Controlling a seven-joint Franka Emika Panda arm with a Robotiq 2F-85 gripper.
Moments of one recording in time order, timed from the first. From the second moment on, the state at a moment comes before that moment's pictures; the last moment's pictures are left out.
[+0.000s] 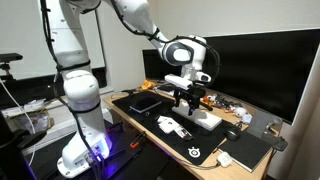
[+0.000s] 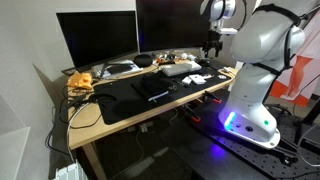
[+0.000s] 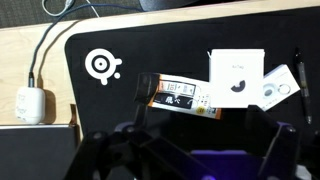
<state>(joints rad) -0.34 -0.05 -0.44 -2.43 -0.04 2.23 -0.44</state>
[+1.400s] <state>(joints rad) -0.43 0.08 -0.45 -2.37 -0.06 2.25 -0.59</state>
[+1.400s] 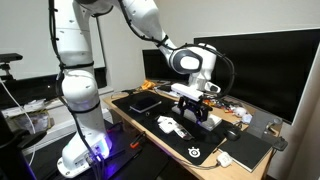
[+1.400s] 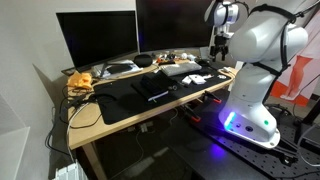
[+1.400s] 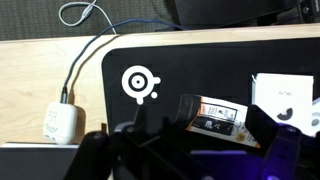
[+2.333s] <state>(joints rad) -0.59 0.35 -0.44 -2.18 0.07 2.29 -0.66</state>
